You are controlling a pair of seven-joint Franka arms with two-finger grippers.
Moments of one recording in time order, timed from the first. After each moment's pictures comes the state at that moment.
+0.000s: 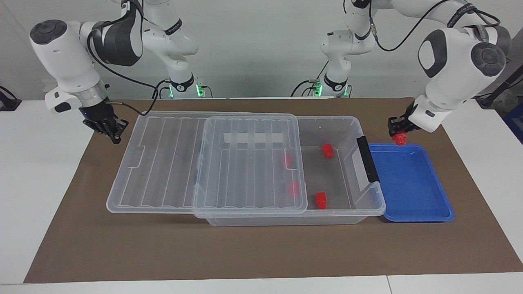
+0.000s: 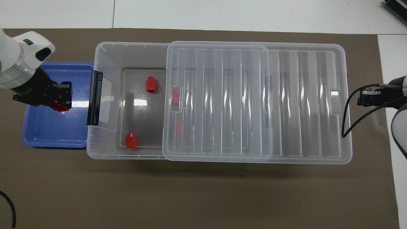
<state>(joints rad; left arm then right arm) 0.06 0.21 -0.06 -1.48 0.04 1.51 0.04 -0.17 0.00 0.05 -1.86 -0.02 1.95 0.12</state>
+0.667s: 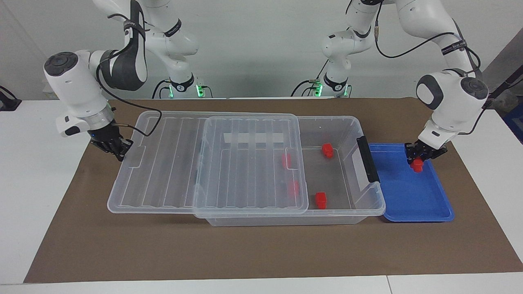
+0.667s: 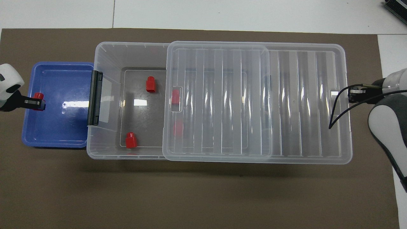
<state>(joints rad) 0.22 0.18 -0.07 -1.98 0.04 2.24 0.30 -0.15 0.07 0.05 -1.89 -0.02 2.06 0.11</state>
